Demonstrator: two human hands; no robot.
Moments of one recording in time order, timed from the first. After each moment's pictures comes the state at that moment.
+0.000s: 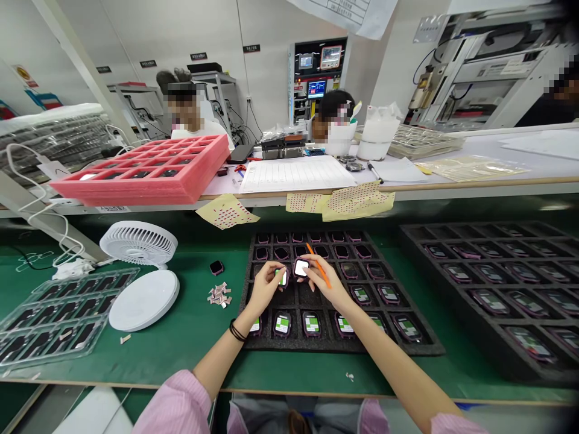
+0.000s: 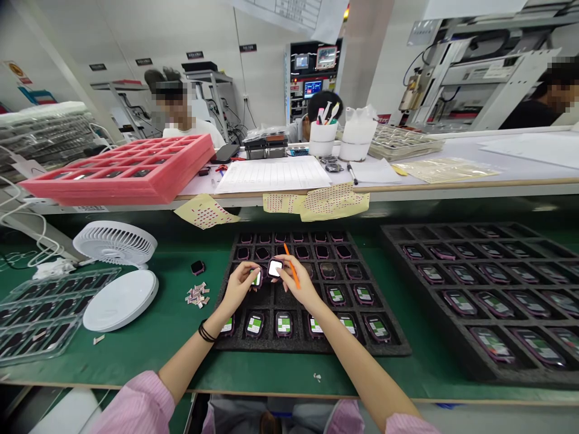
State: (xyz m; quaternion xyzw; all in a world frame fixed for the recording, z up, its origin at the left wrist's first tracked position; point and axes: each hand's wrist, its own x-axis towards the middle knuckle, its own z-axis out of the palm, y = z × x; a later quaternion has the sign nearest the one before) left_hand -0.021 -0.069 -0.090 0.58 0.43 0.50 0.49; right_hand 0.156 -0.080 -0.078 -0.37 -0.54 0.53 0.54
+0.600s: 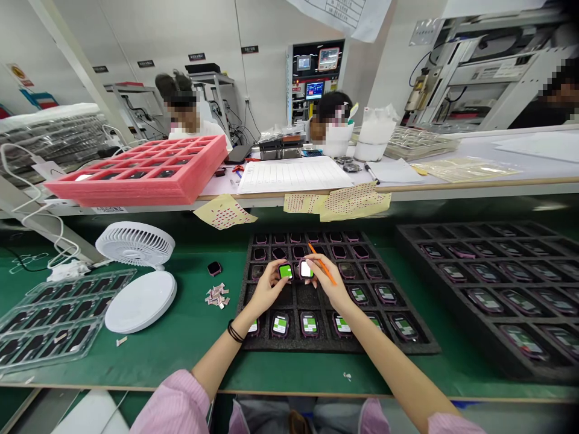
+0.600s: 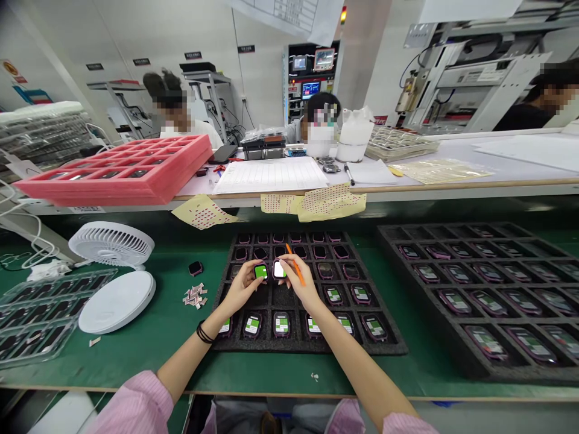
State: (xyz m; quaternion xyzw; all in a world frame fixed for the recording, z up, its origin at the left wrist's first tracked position) left_hand -0.020 -0.067 -0.099 0.63 0.37 0.46 0.50; right_hand 0.160 -0.079 -0.077 -0.42 -0.50 0.49 0.58
